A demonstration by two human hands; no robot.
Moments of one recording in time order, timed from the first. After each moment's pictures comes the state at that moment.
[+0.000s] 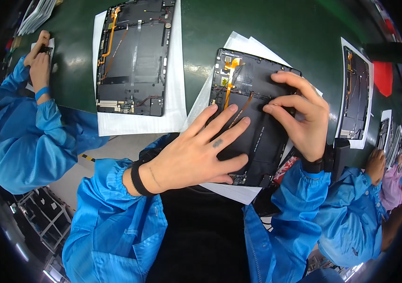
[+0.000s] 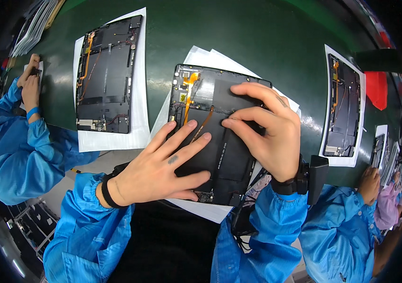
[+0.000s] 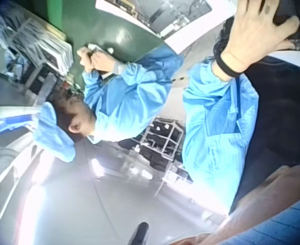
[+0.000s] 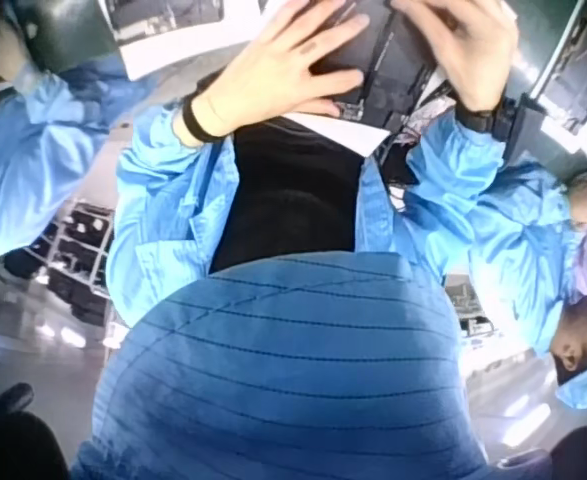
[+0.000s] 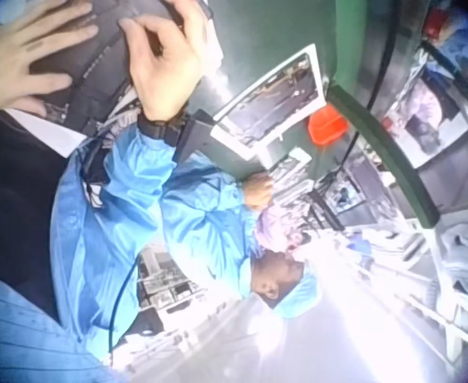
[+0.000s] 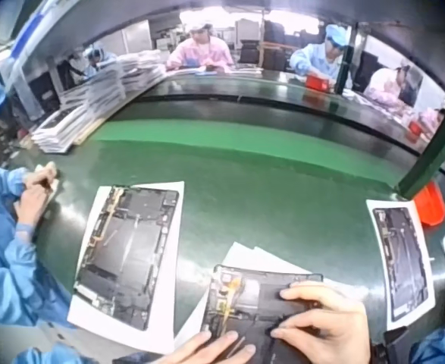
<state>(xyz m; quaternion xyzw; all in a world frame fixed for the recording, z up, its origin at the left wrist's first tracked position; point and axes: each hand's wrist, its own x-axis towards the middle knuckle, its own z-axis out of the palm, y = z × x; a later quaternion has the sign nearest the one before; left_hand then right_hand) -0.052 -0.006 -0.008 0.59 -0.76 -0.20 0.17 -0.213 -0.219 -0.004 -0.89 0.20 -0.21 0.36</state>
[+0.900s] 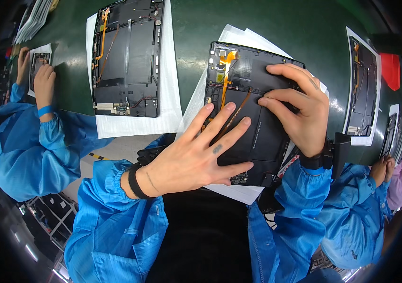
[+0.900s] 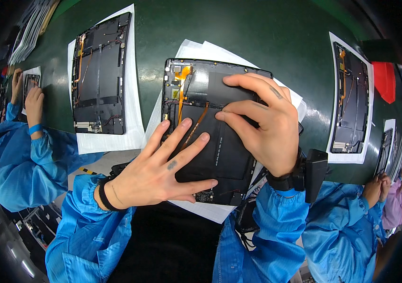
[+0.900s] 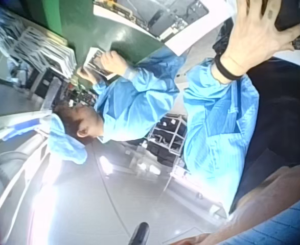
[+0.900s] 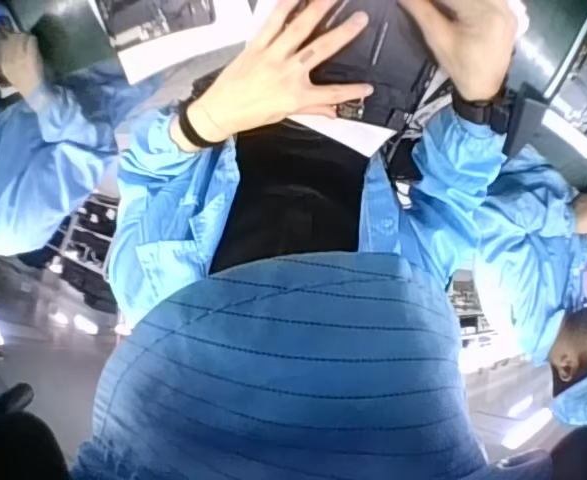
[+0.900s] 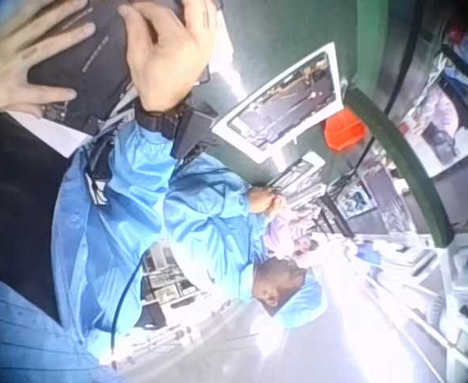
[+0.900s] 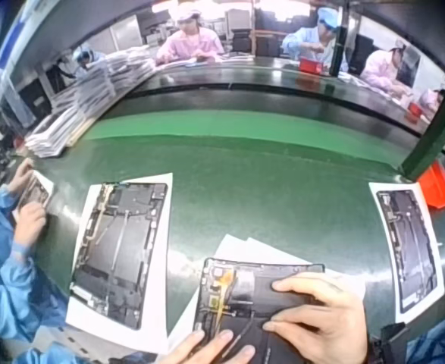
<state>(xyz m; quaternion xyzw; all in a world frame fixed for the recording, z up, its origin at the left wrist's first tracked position) -0.055 -0.007 -0.005 0.58 -0.77 -0.22 0.12 -0.212 -0.221 -0.020 -0.91 0.20 -0.21 0.29</state>
